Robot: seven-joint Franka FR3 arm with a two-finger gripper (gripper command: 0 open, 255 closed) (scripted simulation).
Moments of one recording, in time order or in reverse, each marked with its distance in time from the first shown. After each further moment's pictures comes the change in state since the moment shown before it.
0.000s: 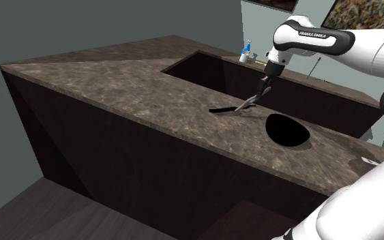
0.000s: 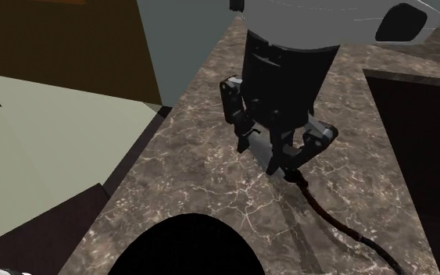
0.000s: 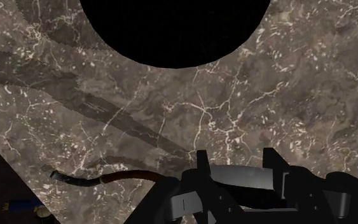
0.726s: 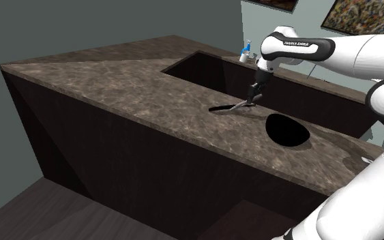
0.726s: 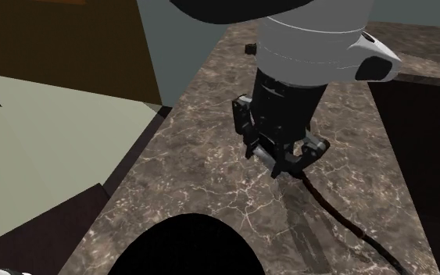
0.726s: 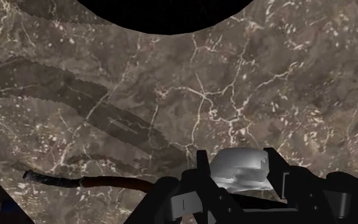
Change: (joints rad) arm 0.010 0.071 0.009 -0.034 0.025 0.102 0.013
